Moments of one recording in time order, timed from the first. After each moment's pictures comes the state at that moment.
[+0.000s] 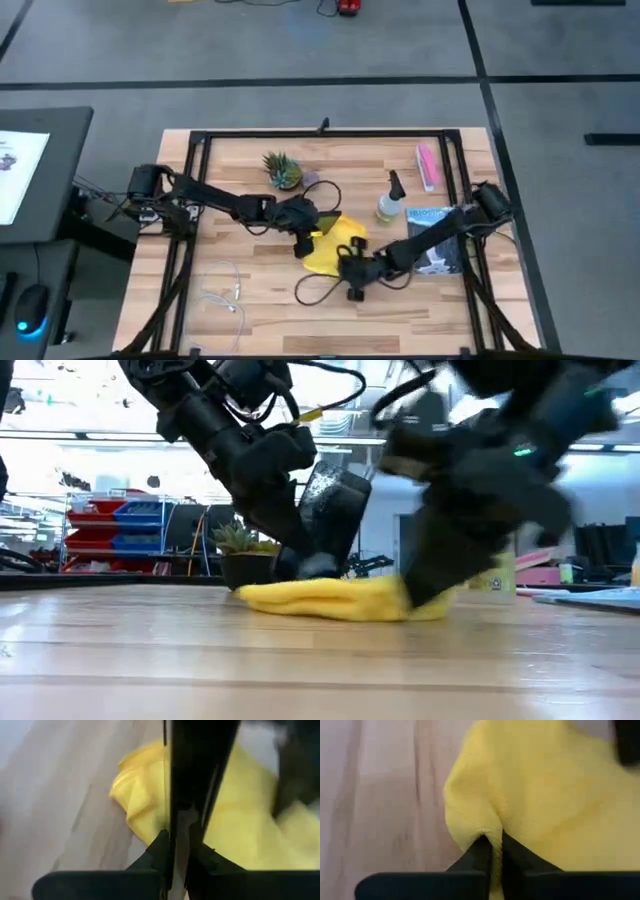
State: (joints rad) left arm -0.04 1.68 0.88 0.10 -0.11 -0.23; right arm 0.47 1.84 0.98 -0.10 0.38 0.45
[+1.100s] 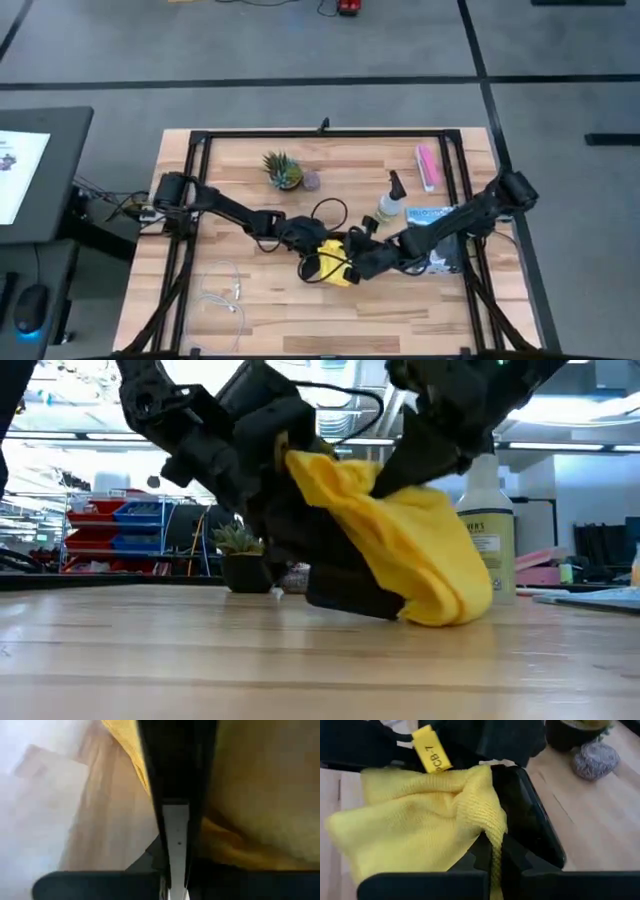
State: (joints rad) left arm -0.12 1.93 0.88 0.43 0.26 -0.51; right arm 0.37 1.71 1.02 -0.19 0.60 0.53
